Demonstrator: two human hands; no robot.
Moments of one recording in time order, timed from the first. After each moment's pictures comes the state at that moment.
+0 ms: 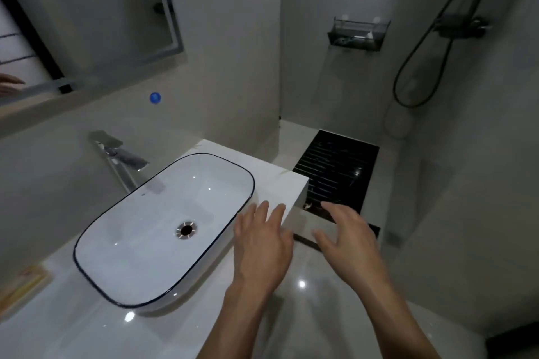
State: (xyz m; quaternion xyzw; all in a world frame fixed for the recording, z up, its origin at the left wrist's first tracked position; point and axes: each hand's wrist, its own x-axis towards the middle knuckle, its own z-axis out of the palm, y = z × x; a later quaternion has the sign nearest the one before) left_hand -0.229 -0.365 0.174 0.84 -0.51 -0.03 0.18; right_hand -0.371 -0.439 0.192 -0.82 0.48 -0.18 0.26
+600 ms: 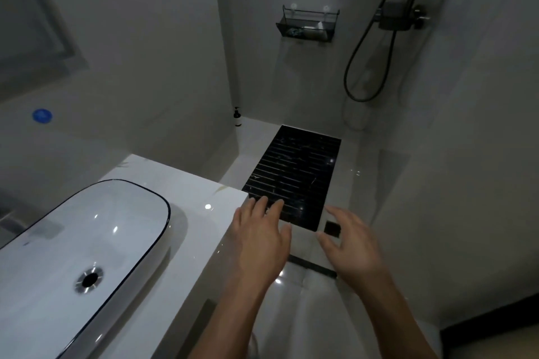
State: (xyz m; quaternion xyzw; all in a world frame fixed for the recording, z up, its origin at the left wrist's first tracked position) left_hand -0.319 -0.562 0.164 0.81 -0.56 -0.07 0.18; right_hand -0.483 -0.618 0.173 -0.78 0.54 -0.15 0.27
